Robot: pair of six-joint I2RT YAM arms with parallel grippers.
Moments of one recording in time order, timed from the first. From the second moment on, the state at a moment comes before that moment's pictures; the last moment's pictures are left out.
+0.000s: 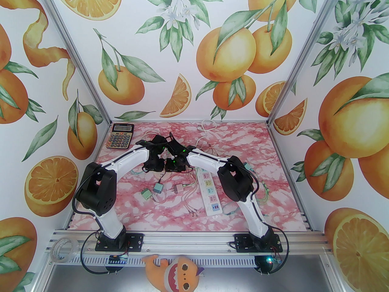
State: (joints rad) left arm -0.44 1.77 1.29 -0.93 -0.13 -0.33; right arm 0.80 2.27 1.77 -0.65 -0.22 0.69
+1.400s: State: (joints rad) left arm -0.13 1.92 1.43 -0.86 -0.21 -0.20; right arm 0.79 1.95 1.63 -0.63 -0.23 0.60
